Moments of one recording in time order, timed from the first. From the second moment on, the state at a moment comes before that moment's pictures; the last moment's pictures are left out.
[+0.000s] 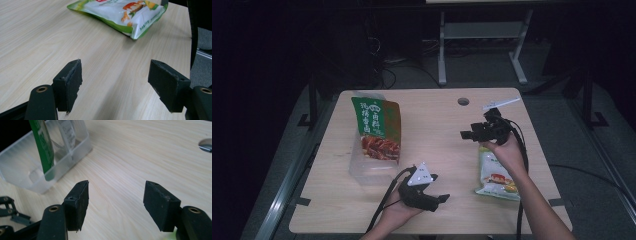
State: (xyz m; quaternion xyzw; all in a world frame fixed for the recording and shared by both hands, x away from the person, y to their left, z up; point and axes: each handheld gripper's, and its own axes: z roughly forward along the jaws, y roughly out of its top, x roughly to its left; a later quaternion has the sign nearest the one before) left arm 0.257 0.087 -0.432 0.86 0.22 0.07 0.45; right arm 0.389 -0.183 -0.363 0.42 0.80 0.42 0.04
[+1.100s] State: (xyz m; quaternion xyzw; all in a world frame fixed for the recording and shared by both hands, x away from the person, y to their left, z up) left arm 0.281 -0.010 -0.440 0.87 0.20 0.05 0.45; right arm 0.345 -0.306 -0.420 0.50 0.79 0.35 0.04
